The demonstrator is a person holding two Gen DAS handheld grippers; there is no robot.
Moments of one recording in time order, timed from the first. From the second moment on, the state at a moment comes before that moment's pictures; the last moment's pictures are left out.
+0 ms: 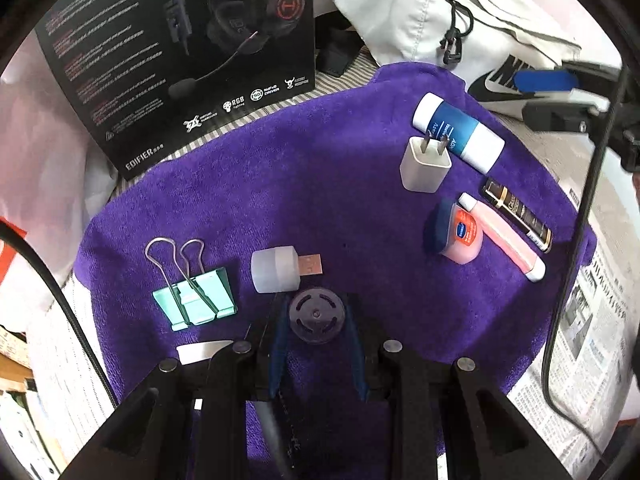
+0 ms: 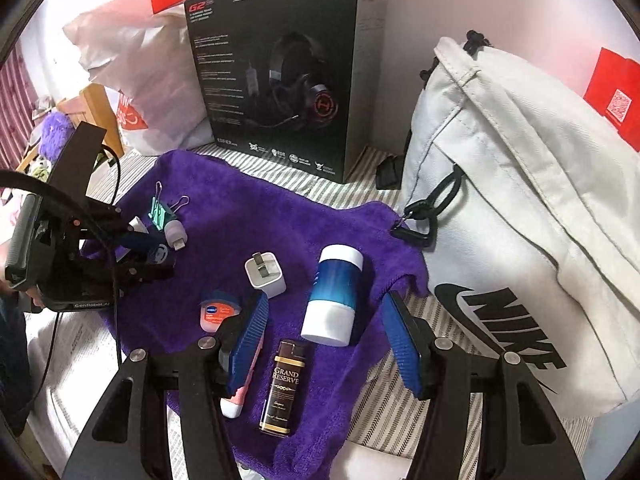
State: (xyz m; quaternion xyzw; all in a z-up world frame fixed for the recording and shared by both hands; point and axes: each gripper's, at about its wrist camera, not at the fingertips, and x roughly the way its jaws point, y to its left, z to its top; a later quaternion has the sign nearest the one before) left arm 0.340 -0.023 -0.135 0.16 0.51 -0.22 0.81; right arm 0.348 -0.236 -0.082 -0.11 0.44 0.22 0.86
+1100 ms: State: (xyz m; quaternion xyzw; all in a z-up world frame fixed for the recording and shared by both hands) left arm 0.189 -0.030 -0.052 0.13 0.43 -0.11 0.88; right arm 0.207 -0.235 -0.077 -0.06 0.44 0.15 0.88
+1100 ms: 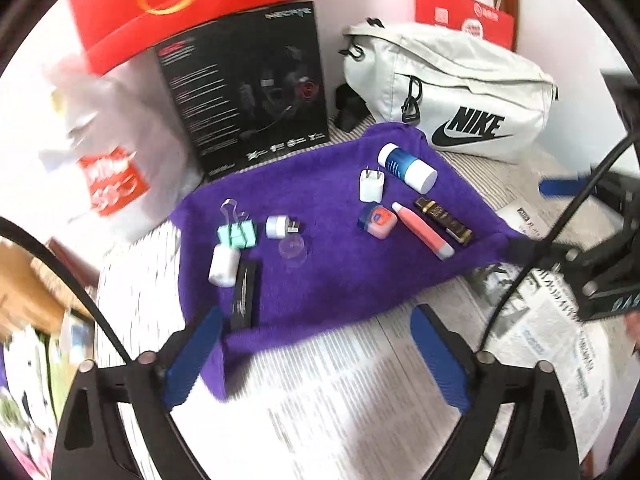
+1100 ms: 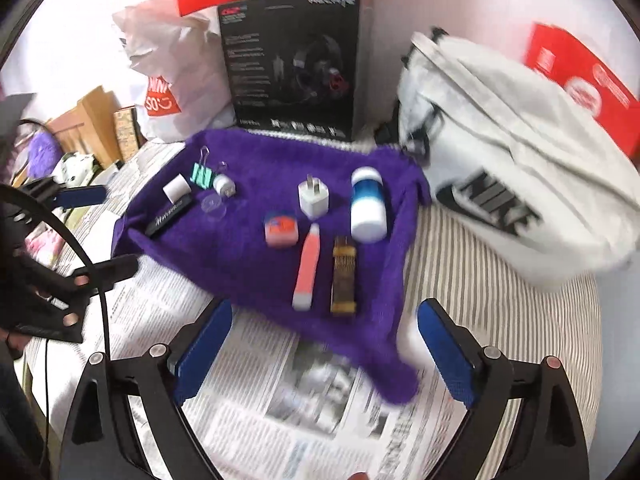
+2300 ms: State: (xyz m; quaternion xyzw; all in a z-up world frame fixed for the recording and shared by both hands) left arm 0.070 -0.039 -0.022 0.04 0.39 -0.03 0.92; right arm 0.098 -0.239 -0.058 -0.02 0.41 0.07 0.91
